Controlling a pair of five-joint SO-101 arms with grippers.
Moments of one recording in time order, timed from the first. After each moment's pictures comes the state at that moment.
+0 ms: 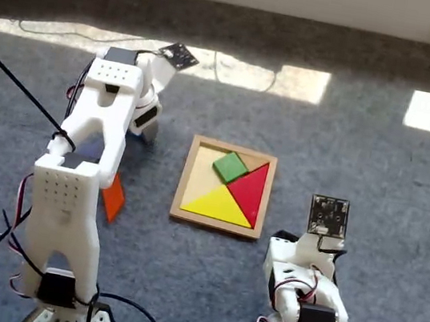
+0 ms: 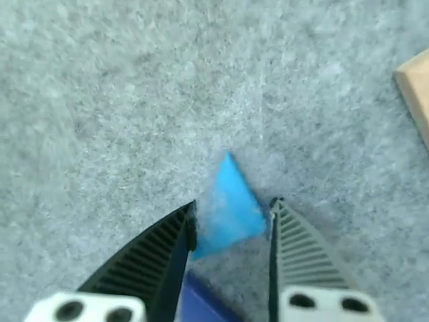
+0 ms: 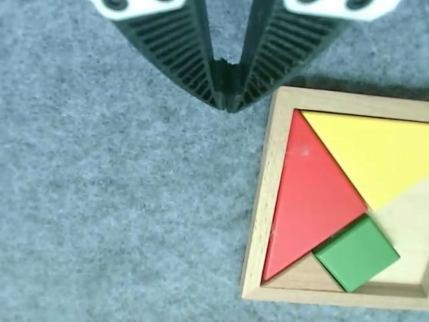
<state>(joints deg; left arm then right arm) -3.9 44.6 -29.1 79.2 -33.5 -4.7 -104.3 95.9 62.8 1.2</state>
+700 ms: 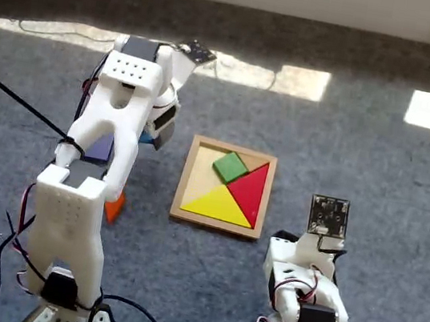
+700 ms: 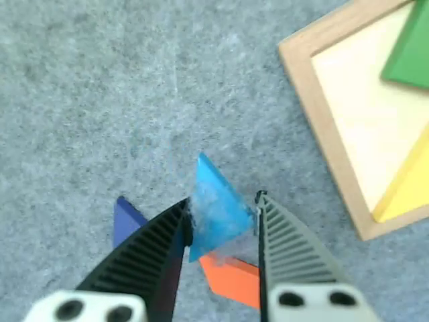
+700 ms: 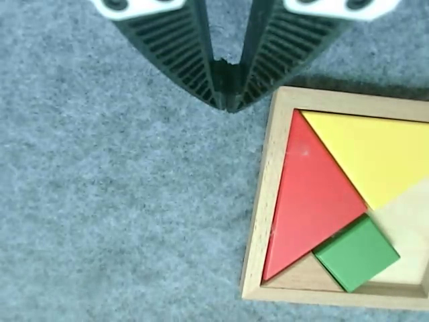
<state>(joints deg) 4.5 33.5 -29.5 95.5 -19.9 -4.7 -104.3 95.9 62.8 1.2</state>
